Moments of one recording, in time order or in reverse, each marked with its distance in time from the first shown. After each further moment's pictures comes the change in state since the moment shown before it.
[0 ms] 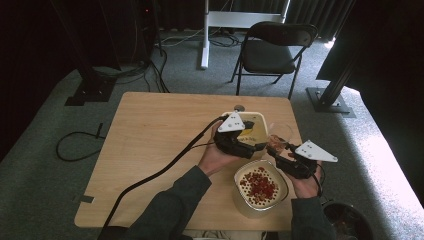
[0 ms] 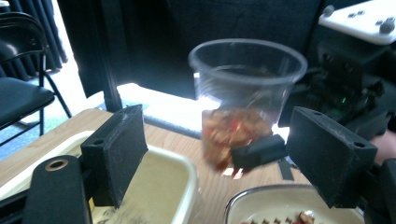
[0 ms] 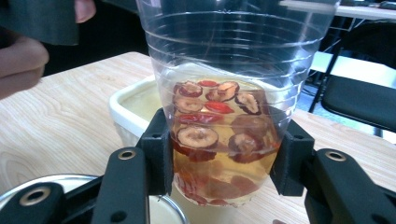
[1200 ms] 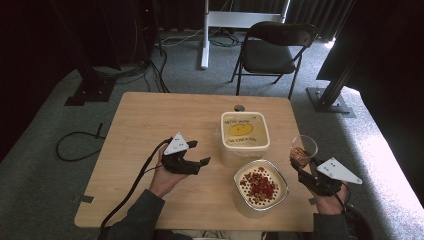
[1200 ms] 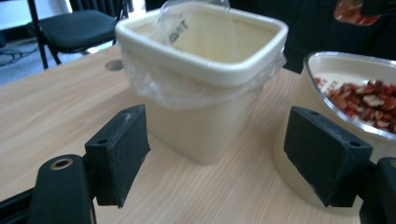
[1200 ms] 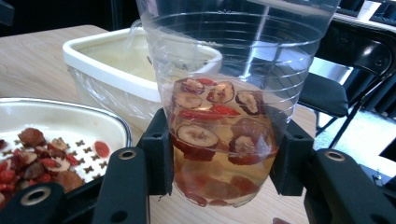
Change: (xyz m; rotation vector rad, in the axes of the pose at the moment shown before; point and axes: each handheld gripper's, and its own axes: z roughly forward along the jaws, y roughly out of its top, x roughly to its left) left arm 0.023 -0.109 -0.110 0.130 0.241 -0.122; right arm -0.016 -0.030 -0.058 0.045 -0.158 -0.074
